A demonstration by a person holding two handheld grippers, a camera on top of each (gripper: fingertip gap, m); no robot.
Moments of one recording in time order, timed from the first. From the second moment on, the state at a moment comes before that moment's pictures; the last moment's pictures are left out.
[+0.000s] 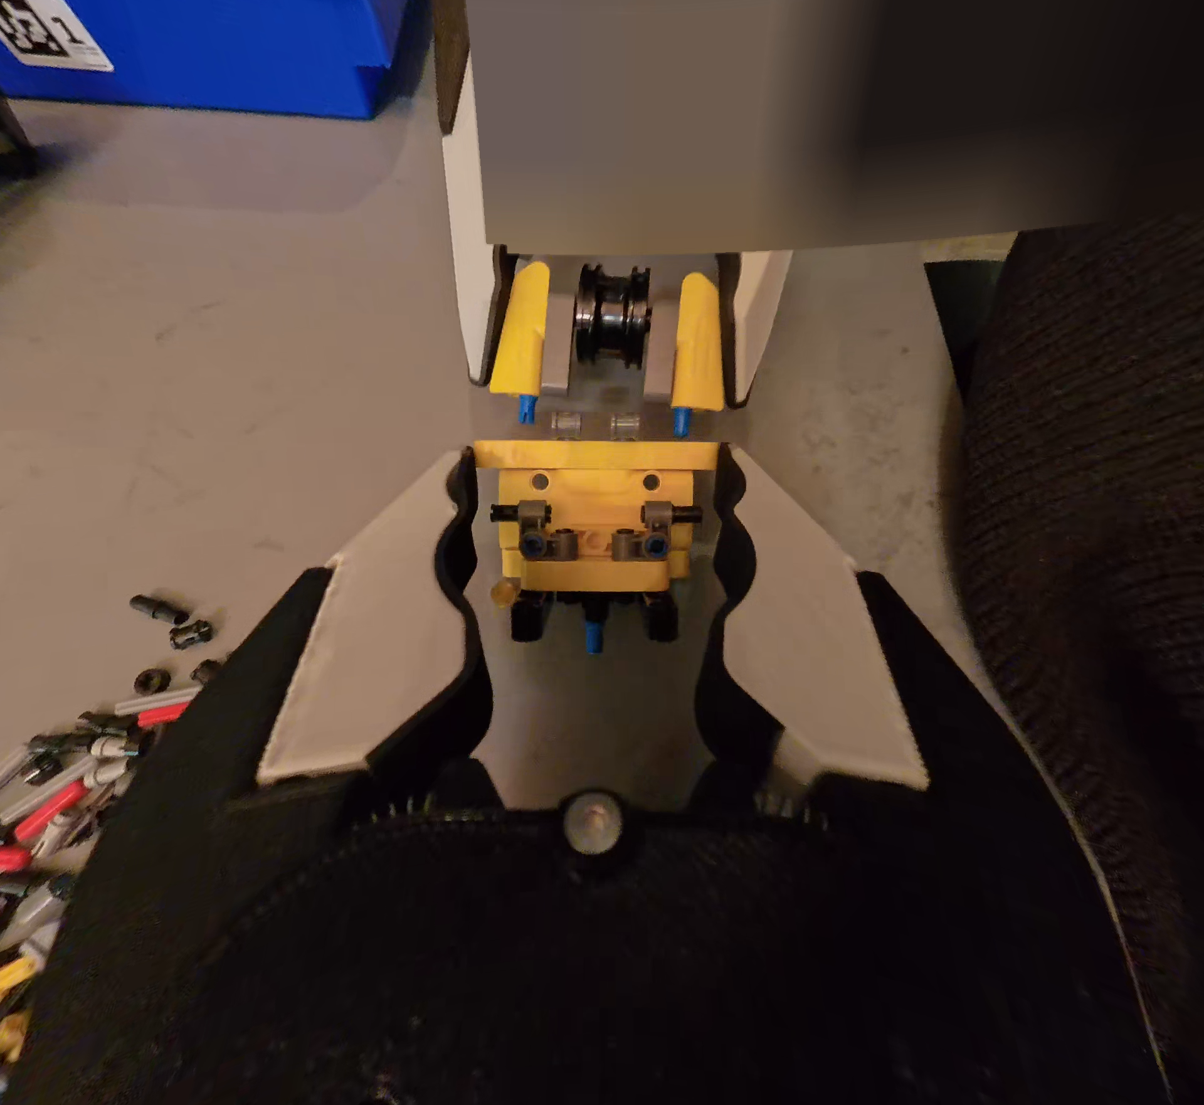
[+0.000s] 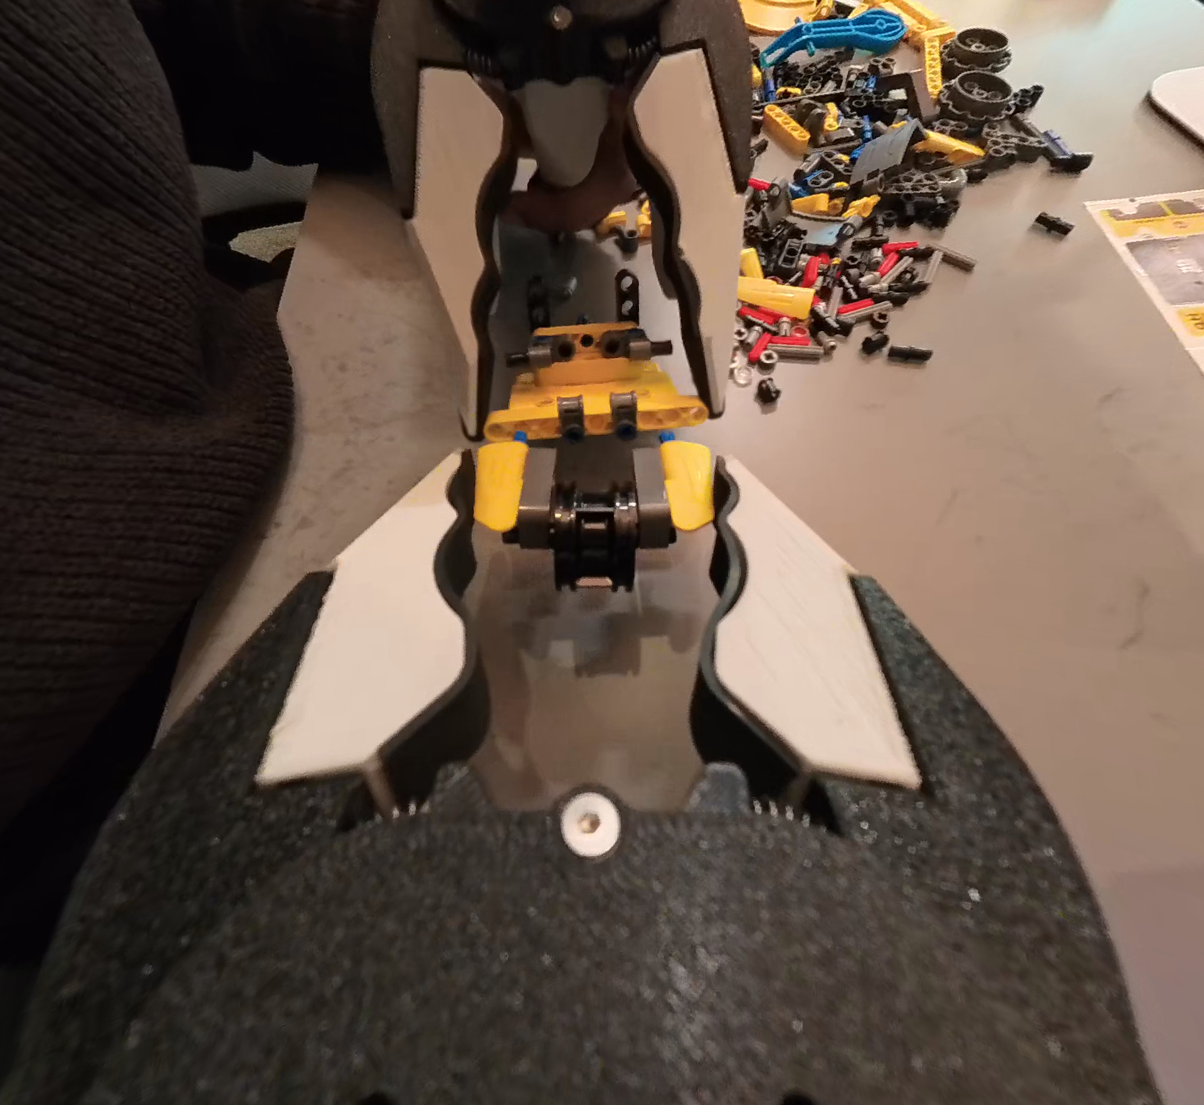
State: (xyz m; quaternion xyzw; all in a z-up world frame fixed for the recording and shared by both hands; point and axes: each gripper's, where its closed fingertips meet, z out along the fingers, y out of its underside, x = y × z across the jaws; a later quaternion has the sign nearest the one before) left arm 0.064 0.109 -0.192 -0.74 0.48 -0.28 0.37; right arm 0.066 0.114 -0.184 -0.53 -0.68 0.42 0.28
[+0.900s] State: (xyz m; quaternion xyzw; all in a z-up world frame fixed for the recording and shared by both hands) left arm 0.073 0.101 -0.206 -0.73 0.52 -0.25 0.35; right arm 0.071 0.106 -0.197 -0.52 -0.71 0.39 0.26
